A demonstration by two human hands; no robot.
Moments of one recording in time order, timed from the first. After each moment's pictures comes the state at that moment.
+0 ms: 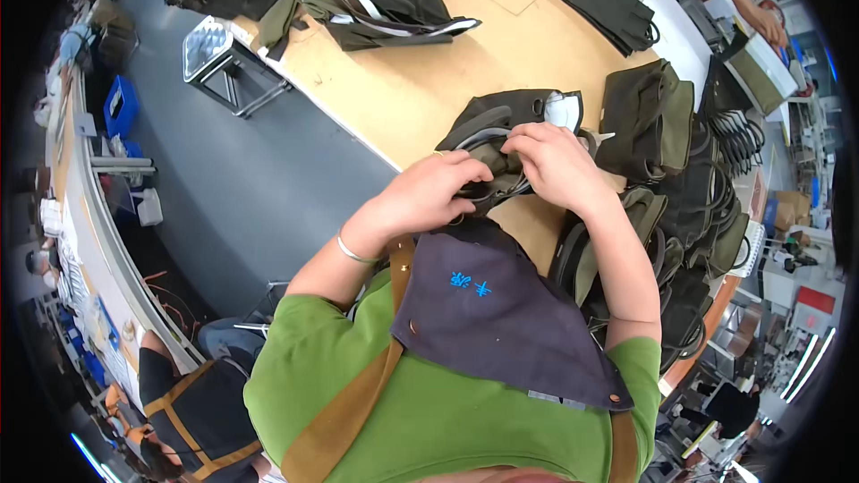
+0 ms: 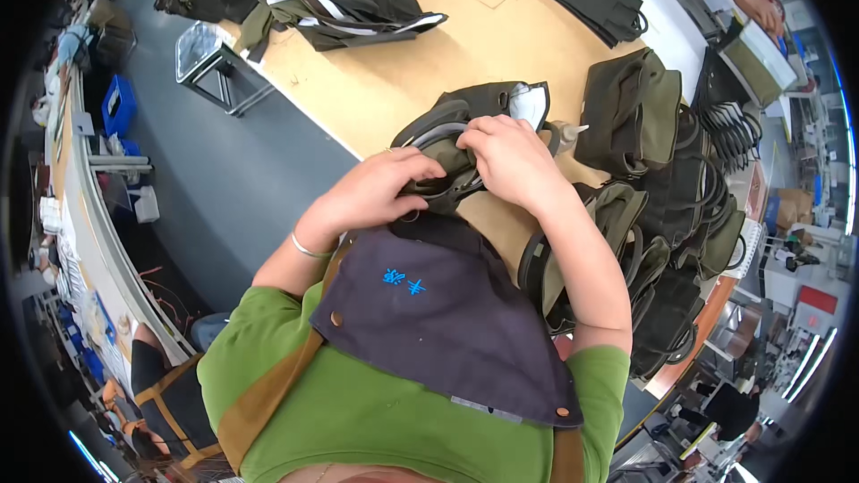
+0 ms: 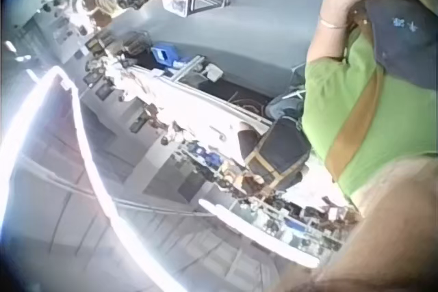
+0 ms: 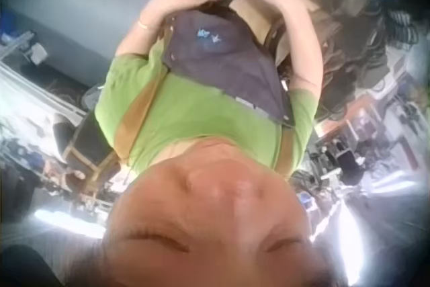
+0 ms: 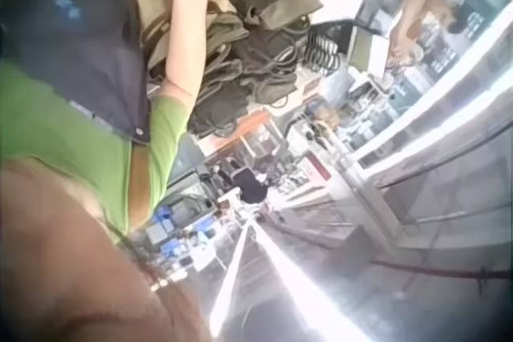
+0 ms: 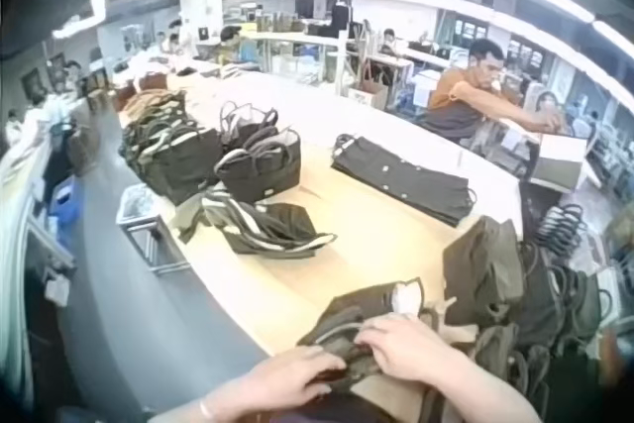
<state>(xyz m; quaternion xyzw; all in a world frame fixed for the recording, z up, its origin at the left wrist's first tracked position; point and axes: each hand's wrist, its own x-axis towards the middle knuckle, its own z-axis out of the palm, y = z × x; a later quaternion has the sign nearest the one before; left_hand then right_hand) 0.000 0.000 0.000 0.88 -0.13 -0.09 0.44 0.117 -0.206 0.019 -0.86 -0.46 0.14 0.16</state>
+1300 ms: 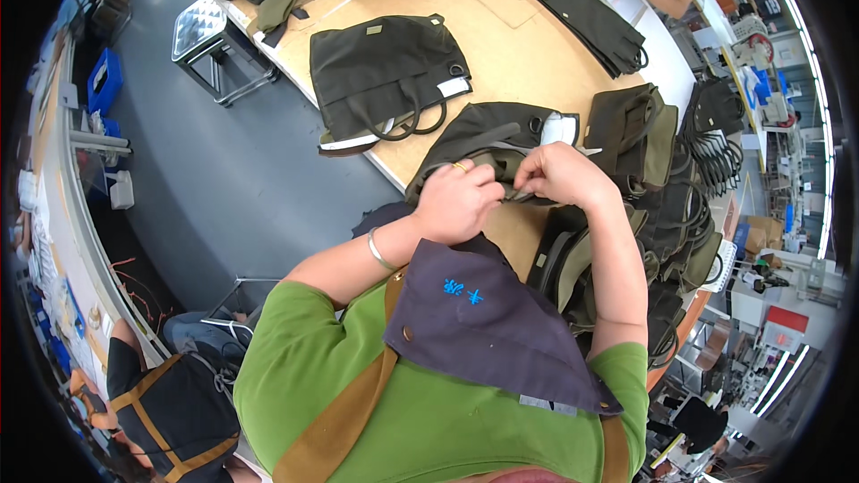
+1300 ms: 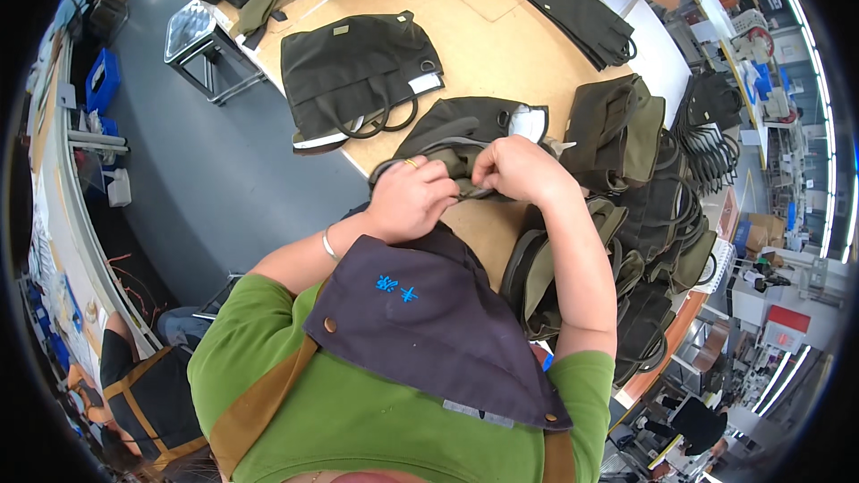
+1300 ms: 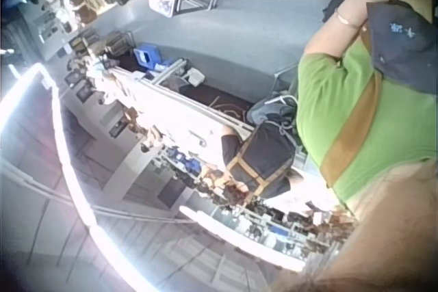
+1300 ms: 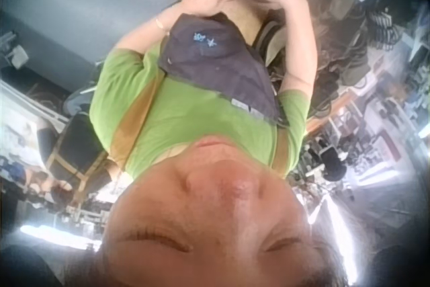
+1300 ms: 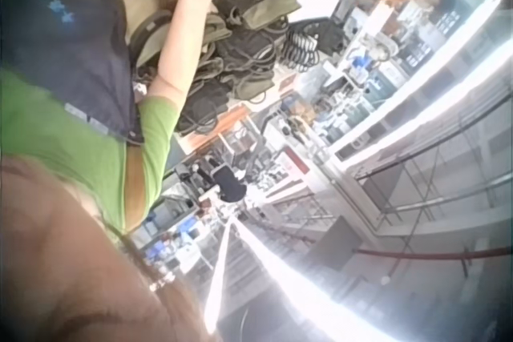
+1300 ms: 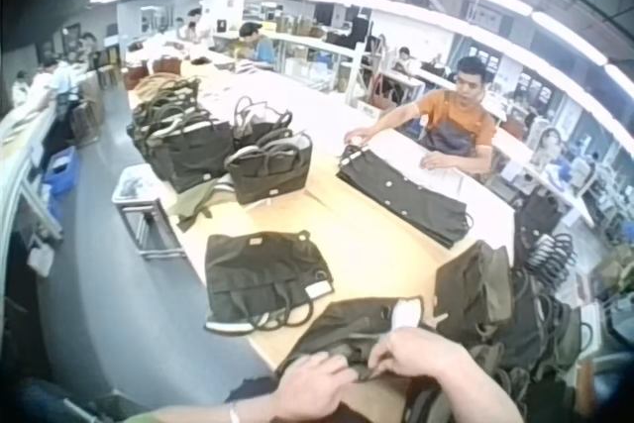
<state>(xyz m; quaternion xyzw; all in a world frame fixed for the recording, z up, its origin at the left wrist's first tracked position) -0.009 -0.052 -0.051 0.91 -0.11 0.18 0.35 0.137 -0.203 0.036 -0.84 -0.37 0.38 0.09</state>
